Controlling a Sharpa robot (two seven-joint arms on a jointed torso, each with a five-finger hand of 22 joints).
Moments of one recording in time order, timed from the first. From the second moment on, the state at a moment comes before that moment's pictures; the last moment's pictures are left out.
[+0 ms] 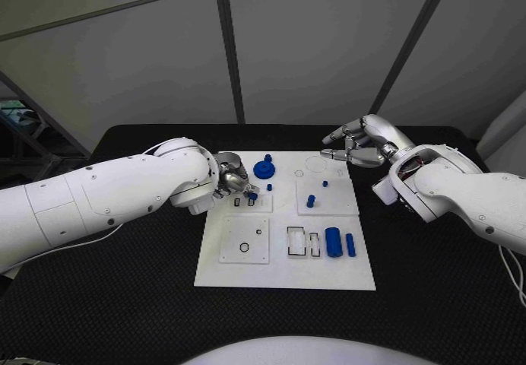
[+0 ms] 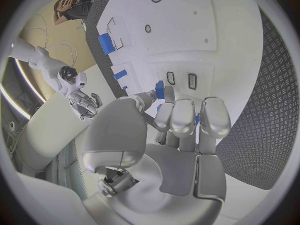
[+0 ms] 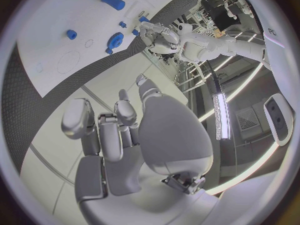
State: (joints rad) left arm 1.25 -0.73 -0.01 1.46 -1.00 0.01 -0.57; left_hand 1.16 -0.12 0.62 0.17 0.05 0.92 0.04 0.58 0.78 1.39 -0.04 1.22 1.18 1.47 -0.09 1.15 1.11 0.09 1.32 0.03 1.32 1.16; right arm 1.20 -0.84 0.04 1.52 -1.01 -0.45 0.06; right_hand 1.36 -0.08 0.05 0.14 0.28 0.93 0.16 0.17 0.09 1.25 0.07 1.22 1.15 1.47 0.01 1.52 1.31 0.09 1.30 0.11 1.34 1.14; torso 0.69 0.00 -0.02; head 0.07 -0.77
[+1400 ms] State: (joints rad) left arm 1.24 -0.72 -0.01 1.46 -1.09 0.05 -0.59; left_hand 1.14 -0.14 0.65 0.15 0.04 0.92 0.04 0.59 0.79 1.39 -0.04 1.22 1.18 1.47 -0.09 1.15 1.11 0.09 1.32 0.02 1.32 1.17; right arm 1.19 -0.84 0.04 1.52 -1.02 -0.44 0.06; right_hand 1.36 -0.08 0.05 0.14 0.28 0.93 0.16 0.17 0.09 1.25 0.07 1.22 1.15 1.47 0.01 1.52 1.31 0.09 1.30 0.11 1.34 1.14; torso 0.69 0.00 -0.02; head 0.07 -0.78
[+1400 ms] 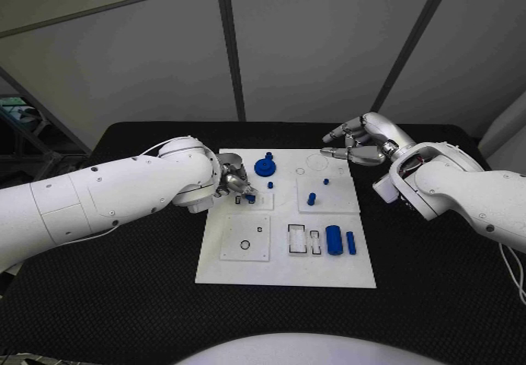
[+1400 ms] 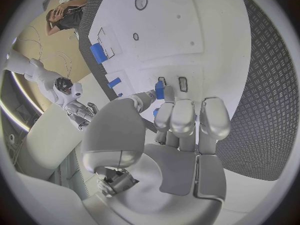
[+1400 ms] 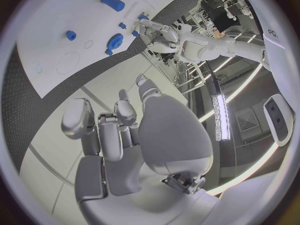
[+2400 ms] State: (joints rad) left arm 1.23 -0.72 -0.01 1.46 -1.10 0.08 -0.59; left_hand 1.11 -0.14 0.66 0.13 0.04 0.93 0.03 0.60 0.80 1.39 -0.04 1.22 1.18 1.47 -0.09 1.15 1.11 0.09 1.32 0.02 1.32 1.18; right arm 1.19 -0.84 0.04 1.51 -1.02 -0.43 0.06; right_hand 1.36 -0.08 0.05 0.14 0.28 0.93 0.16 0.17 0.09 1.25 0.07 1.22 1.15 1.47 0.01 1.52 1.31 0.09 1.30 0.11 1.34 1.14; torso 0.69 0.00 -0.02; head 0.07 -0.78
